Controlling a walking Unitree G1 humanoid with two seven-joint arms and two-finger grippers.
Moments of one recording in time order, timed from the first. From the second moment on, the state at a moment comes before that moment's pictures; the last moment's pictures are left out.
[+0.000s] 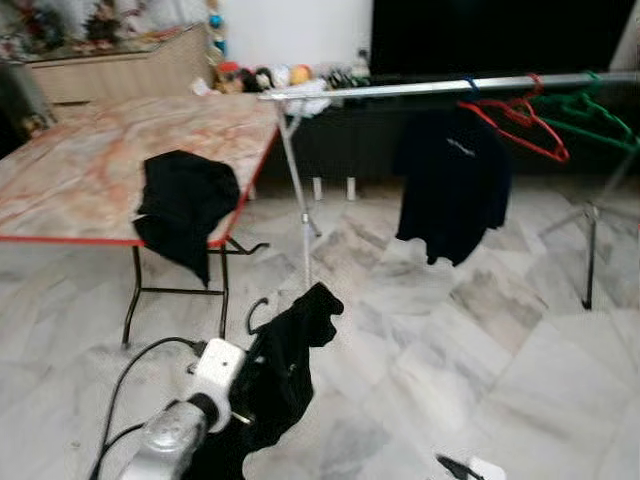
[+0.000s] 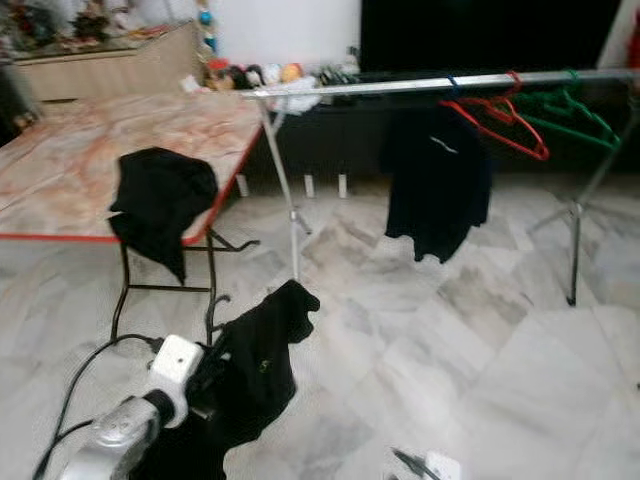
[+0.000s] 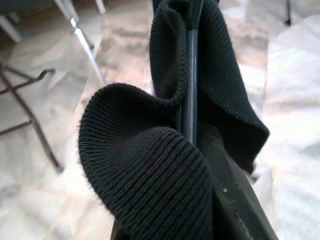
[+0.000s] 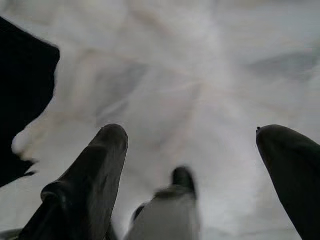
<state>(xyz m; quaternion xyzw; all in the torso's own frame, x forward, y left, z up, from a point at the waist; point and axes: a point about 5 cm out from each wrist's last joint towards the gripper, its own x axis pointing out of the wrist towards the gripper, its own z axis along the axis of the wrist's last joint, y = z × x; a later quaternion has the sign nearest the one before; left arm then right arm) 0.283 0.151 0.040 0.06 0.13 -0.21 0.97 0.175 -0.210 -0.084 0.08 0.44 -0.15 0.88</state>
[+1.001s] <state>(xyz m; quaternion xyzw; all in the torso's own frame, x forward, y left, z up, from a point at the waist) 0.281 0.174 0.032 0.02 0.15 -0.13 0.98 0.187 -0.209 -0.079 0.08 0.42 -0.13 0.89</state>
